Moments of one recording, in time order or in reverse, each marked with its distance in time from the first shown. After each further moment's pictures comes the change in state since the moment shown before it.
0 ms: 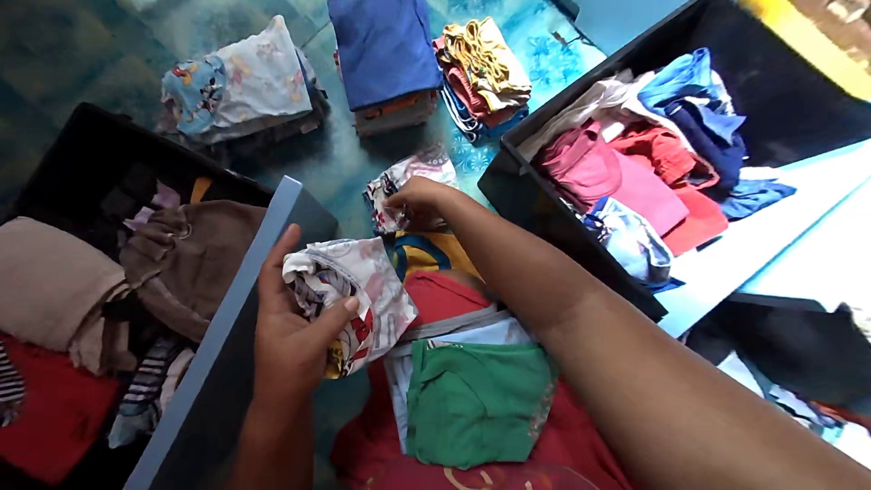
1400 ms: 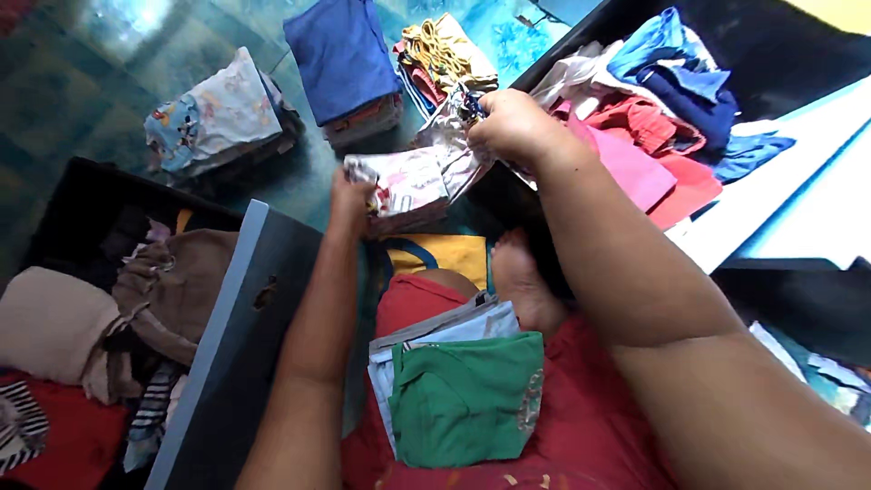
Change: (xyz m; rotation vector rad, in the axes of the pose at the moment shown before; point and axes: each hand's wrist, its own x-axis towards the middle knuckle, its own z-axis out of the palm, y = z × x) left_hand 0.181 -0.133 0.098 0.152 -0.093 -0.344; right_hand -0.117 0.024 -0.138 -0.142 0.479 -0.090
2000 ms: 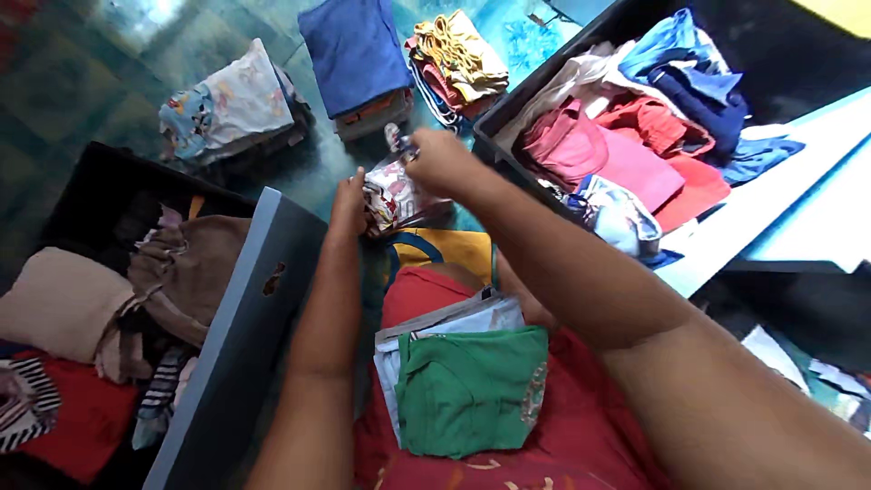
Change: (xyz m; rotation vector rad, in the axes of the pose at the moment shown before) left_hand -0.005 -0.010 -0.013 -0.018 0.065 -0.263; right_hand -0.022 -0.058 0.073 -0.038 -0.112 -0.196
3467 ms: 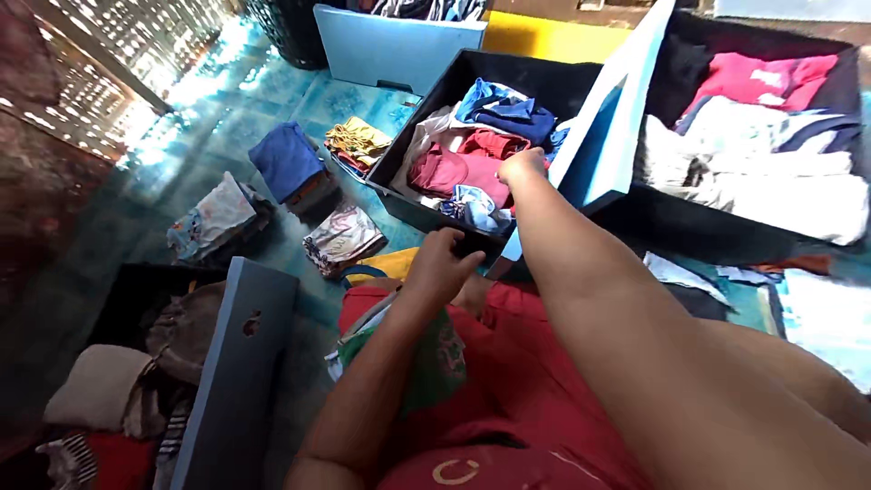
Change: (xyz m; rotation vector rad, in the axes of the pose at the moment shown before) left_hand -0.264 0.014 0.157 0.857 -0.582 0.633; right_hand -0.179 0.143 -0.100 0.385 0.841 0.879
